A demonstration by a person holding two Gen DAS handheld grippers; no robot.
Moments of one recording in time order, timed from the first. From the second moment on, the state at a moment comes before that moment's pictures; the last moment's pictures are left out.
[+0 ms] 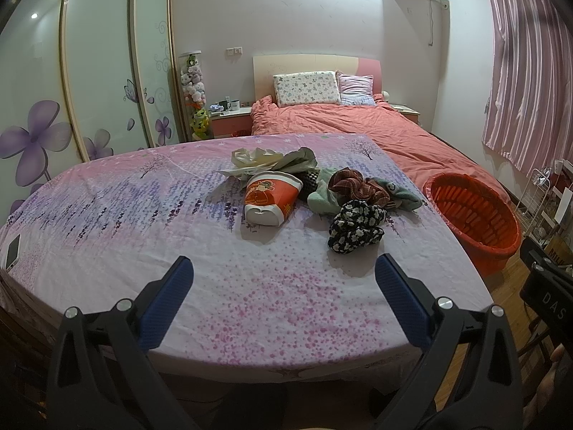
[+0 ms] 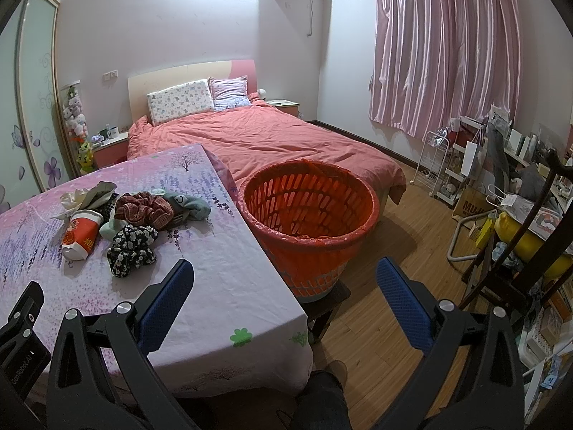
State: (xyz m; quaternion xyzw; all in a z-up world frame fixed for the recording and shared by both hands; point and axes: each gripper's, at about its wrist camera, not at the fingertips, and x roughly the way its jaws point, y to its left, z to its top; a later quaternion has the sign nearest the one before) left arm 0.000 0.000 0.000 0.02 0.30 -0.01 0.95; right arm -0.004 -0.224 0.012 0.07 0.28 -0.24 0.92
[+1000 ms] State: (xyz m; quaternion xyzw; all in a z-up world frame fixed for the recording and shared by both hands) left arm 0.000 0.000 0.000 0.02 0.30 -0.01 0.95; right arm -0.004 -0.224 0.013 0.07 0.29 -0.24 0.92
